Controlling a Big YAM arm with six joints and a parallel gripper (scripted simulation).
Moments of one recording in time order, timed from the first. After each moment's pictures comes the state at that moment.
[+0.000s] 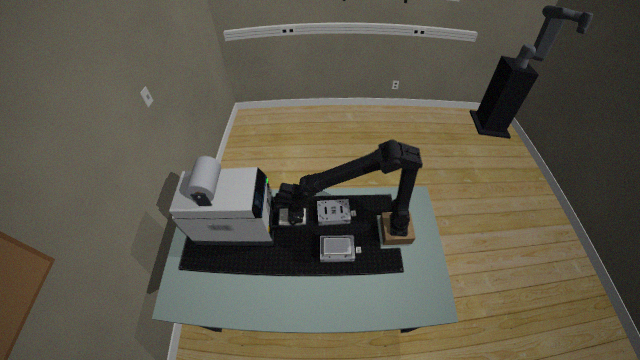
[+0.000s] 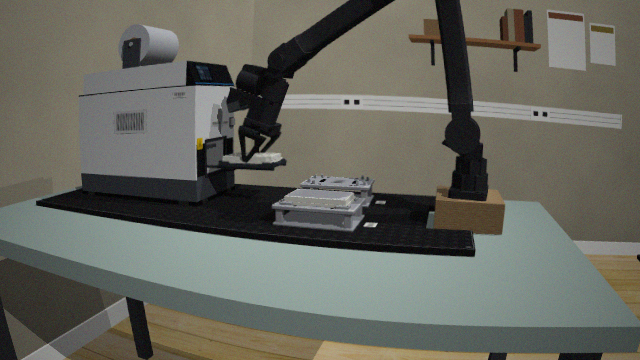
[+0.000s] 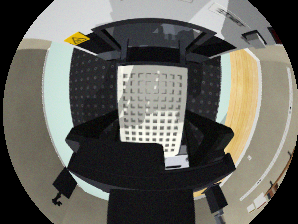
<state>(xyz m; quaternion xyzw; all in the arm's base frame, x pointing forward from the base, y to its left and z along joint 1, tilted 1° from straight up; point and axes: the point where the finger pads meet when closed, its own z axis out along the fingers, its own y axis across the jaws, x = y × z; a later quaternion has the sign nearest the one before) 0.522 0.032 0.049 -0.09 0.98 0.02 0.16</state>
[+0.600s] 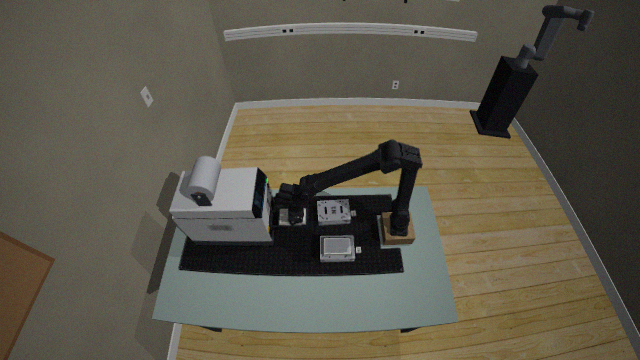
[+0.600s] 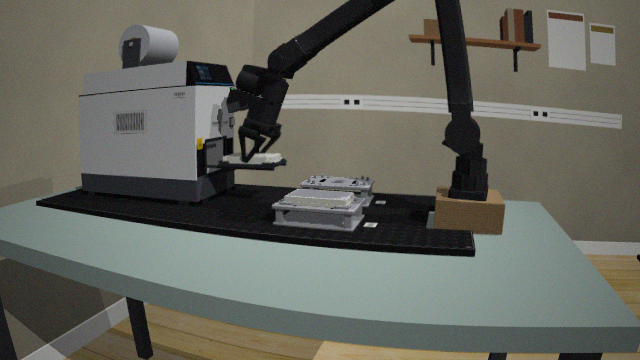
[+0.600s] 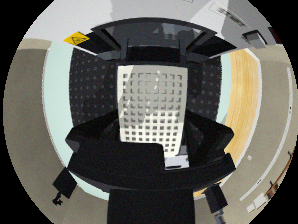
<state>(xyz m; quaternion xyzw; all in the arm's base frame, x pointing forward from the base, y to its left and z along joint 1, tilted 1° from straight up) 0.522 0.032 0.048 -0.09 0.98 0.02 0.16</state>
